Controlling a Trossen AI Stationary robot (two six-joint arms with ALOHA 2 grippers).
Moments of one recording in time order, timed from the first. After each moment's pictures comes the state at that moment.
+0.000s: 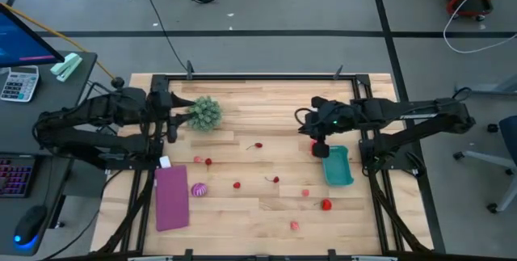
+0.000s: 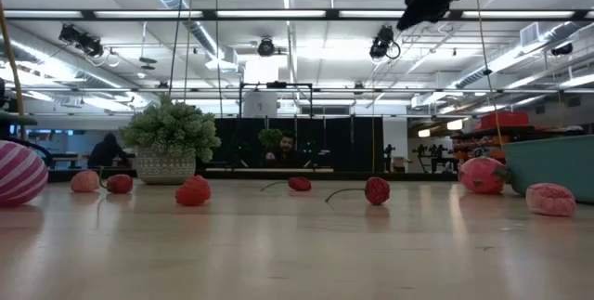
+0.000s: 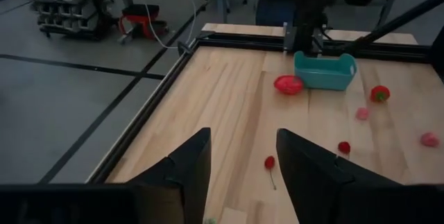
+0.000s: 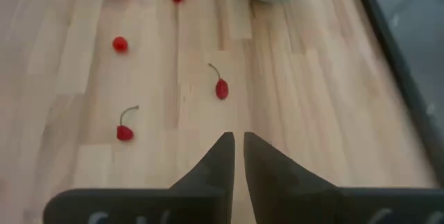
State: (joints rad) left arm 0.06 0.68 0.97 -0.64 -0.27 -0.03; right arm -0.01 1.18 1.07 -0.70 0.11 0.06
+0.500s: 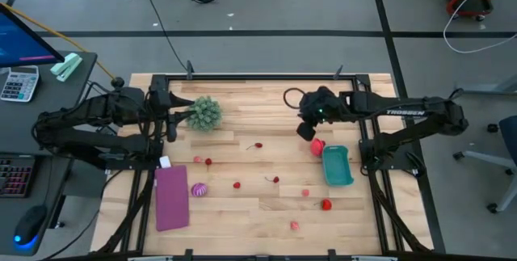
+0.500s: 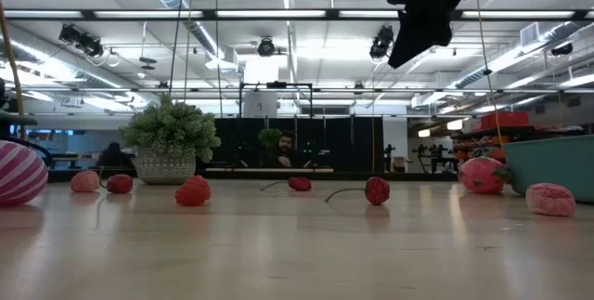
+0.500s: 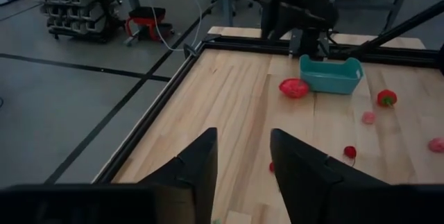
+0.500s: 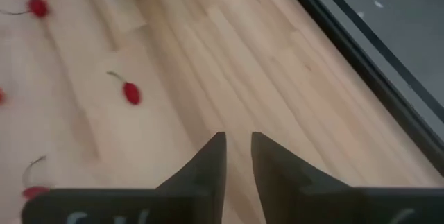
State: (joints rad) left arm 0.06 0.67 0.97 -0.63 -0.29 -0.03; right arm -0.17 1.25 1.07 -0.72 0.26 0.29
